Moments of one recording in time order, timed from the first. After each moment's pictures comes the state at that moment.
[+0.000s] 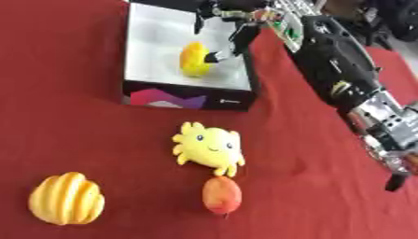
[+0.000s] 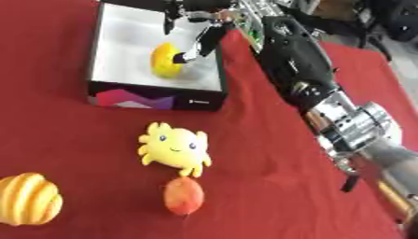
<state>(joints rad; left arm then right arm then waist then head) -0.51 0.63 0.08 -1.98 0.51 -0.32 0.09 -1.00 -0.76 0.15 -0.97 0.98 -0.89 0.27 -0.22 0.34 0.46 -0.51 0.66</state>
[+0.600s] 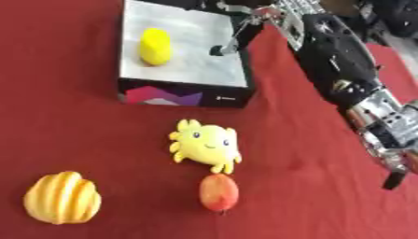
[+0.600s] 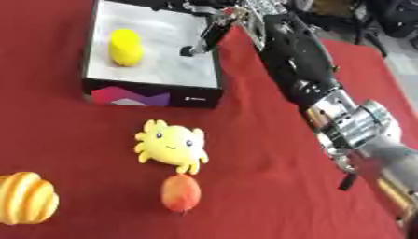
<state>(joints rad) -0.49 0.63 0.08 -1.98 0.50 -0.31 0.09 -1.00 -0.76 0.11 -0.94 0.95 -0.91 0.11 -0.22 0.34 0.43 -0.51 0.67</state>
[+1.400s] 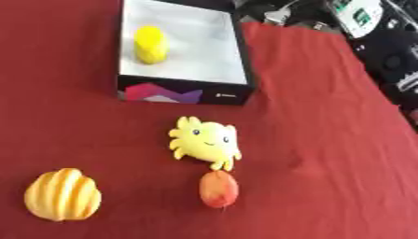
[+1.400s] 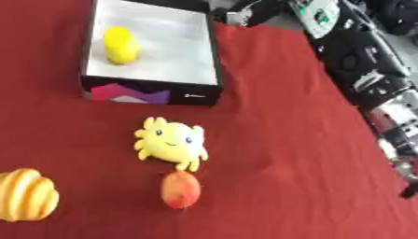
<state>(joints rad) -0.45 0.64 0.09 -1.98 0.50 -0.31 0.10 -0.76 -1.03 0.08 -1.22 0.25 -0.83 0.31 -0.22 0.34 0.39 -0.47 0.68</state>
